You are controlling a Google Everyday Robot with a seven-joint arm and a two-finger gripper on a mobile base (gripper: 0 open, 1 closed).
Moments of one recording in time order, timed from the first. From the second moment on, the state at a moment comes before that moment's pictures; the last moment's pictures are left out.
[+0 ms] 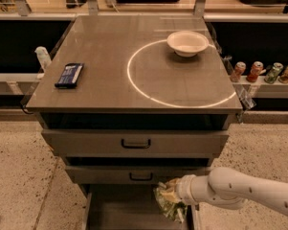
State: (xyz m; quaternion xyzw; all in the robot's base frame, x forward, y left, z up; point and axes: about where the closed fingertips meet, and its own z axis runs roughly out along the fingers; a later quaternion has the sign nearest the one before) arm 0.457 -0.090 0.434 -0.45 0.80 0.25 0.31
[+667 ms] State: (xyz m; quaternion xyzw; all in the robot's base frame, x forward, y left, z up) arm 0.434 -0.067 0.295 -0.39 0.84 0.31 0.23
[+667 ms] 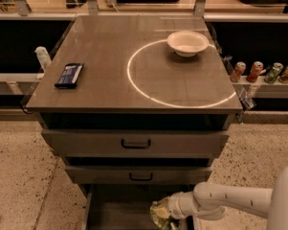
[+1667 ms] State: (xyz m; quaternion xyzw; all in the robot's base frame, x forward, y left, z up) arm 0.427 -0.063 0.286 -0.38 0.84 0.31 0.22
